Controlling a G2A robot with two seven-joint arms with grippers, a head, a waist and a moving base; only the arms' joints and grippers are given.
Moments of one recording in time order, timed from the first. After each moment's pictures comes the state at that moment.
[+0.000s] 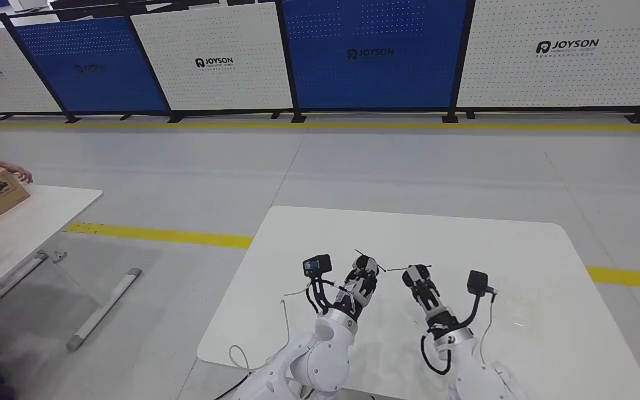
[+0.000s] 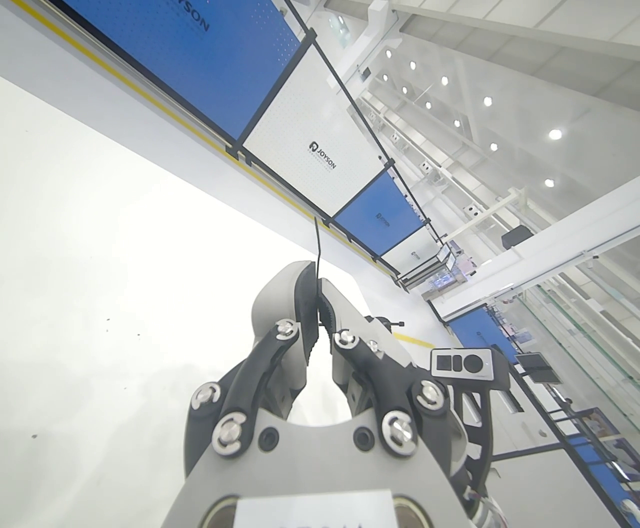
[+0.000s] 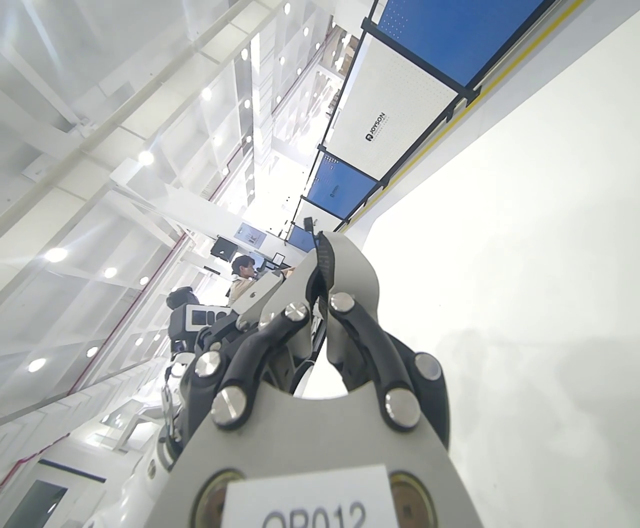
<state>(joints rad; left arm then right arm) 1.40 -1.29 -0.91 -1.72 0.37 0.27 0.27 -1.40 -1.28 1.03 -1.56 -0.15 -0.17 -0.04</state>
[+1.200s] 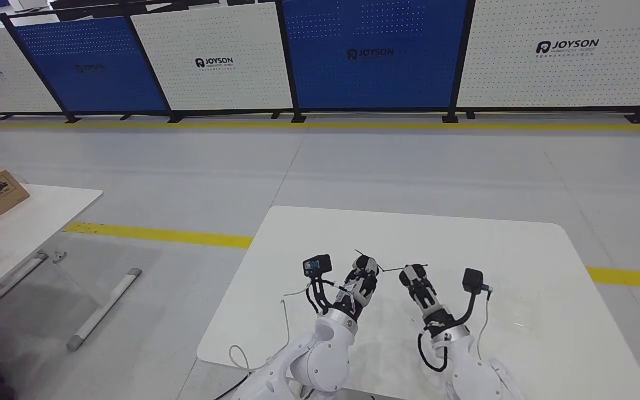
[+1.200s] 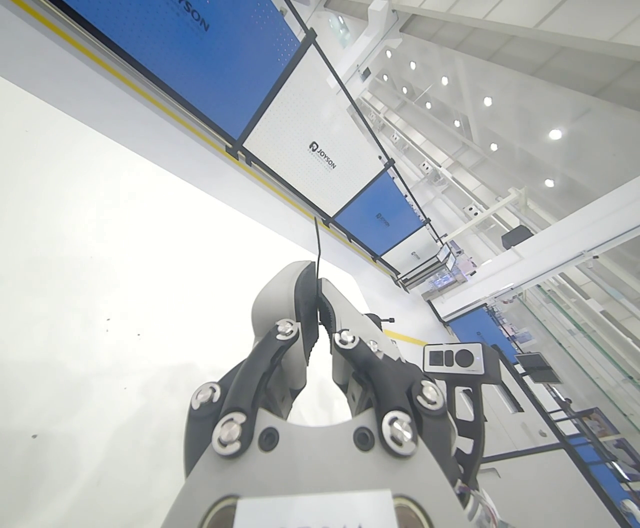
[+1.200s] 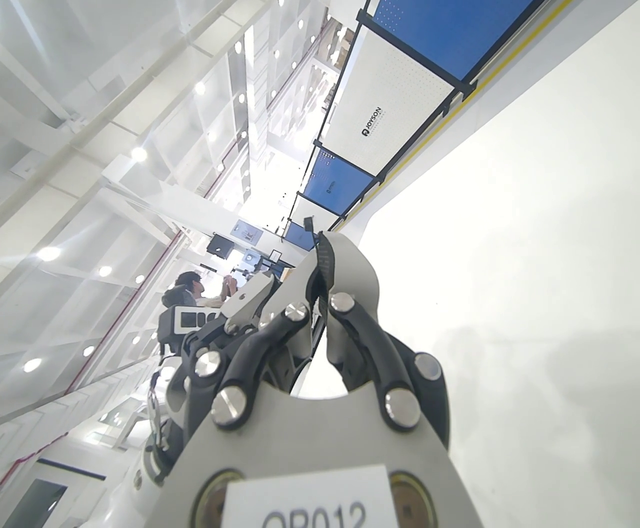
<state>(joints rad) 1.40 -1.29 -0.91 -1.72 0.37 0.27 0.27 -1.39 -1.31 1.04 -1.53 -0.17 -0.16 -0.01</state>
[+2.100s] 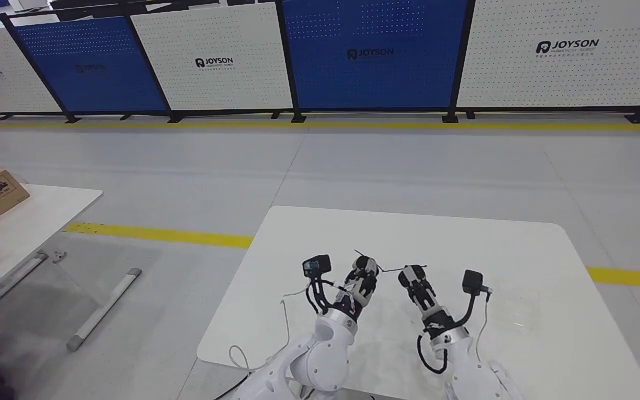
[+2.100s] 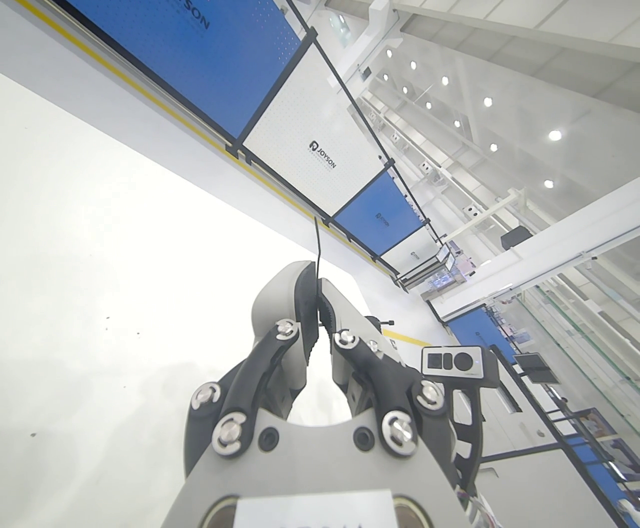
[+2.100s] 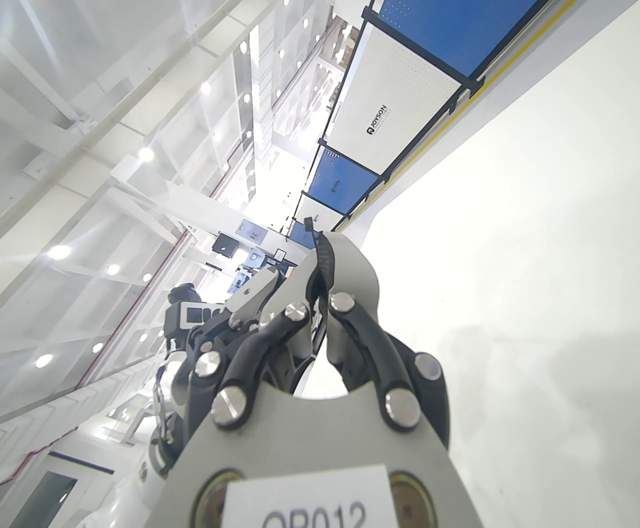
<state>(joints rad) 1.41 -1.30 -0.91 -1.72 0.33 0.27 0.27 -1.41 -1.31 1.05 -1.54 -0.17 -0.19 0.00</state>
